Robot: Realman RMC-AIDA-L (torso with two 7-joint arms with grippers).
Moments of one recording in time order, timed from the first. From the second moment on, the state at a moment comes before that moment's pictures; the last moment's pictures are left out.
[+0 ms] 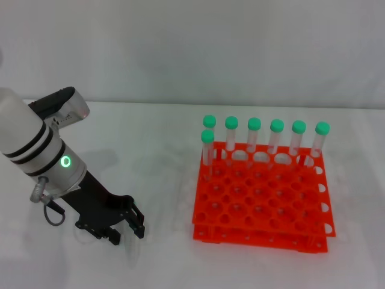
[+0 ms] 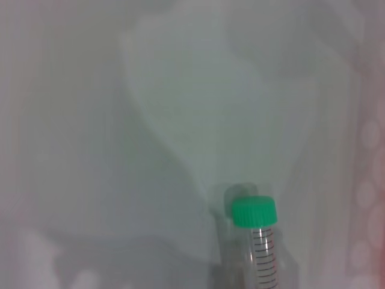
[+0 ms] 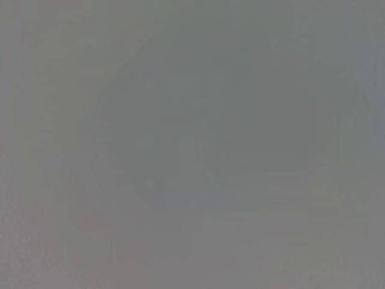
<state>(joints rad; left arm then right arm) -0.94 -1.90 1.03 0.43 2.55 1.43 -3.00 0.59 2.02 -1.70 -0.18 0.48 -1.01 0.29</state>
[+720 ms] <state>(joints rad) -0.96 -1.91 1.05 0.40 2.54 1.40 -2.99 0.59 2.01 -1.70 -0.18 0.49 -1.01 0.29</state>
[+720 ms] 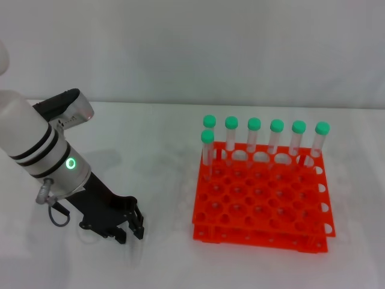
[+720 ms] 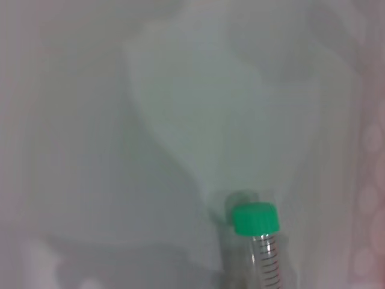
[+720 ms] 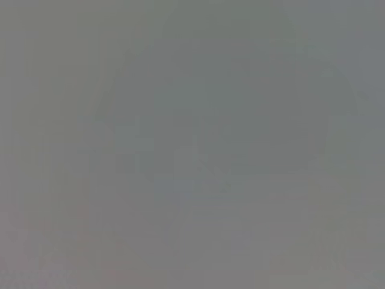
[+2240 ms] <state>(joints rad) -0.91 -1.92 0.98 0.50 2.54 1.35 -2.91 0.58 2.01 -1.69 -0.18 0.49 -1.02 0.29</state>
